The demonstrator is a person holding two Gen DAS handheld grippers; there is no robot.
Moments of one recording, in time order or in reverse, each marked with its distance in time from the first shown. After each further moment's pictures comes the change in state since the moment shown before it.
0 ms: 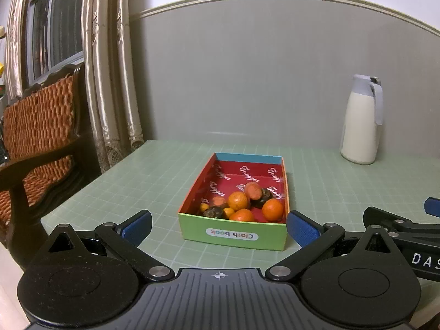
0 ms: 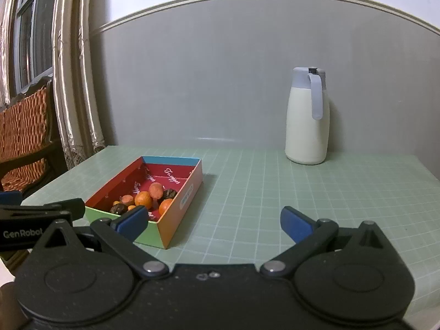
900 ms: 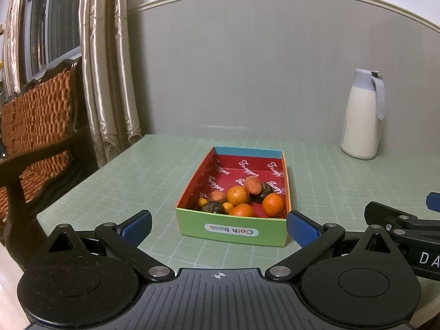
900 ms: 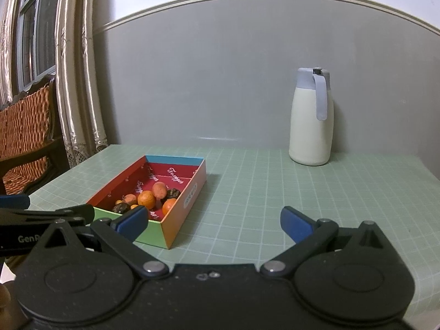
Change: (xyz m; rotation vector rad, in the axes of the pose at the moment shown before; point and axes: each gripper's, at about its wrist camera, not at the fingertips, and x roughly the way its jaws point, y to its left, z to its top) left arm 0.010 0.000 -0.004 0.003 0.016 -0.010; right arm 0.003 0.002 -0.001 -0.008 -0.002 0.012
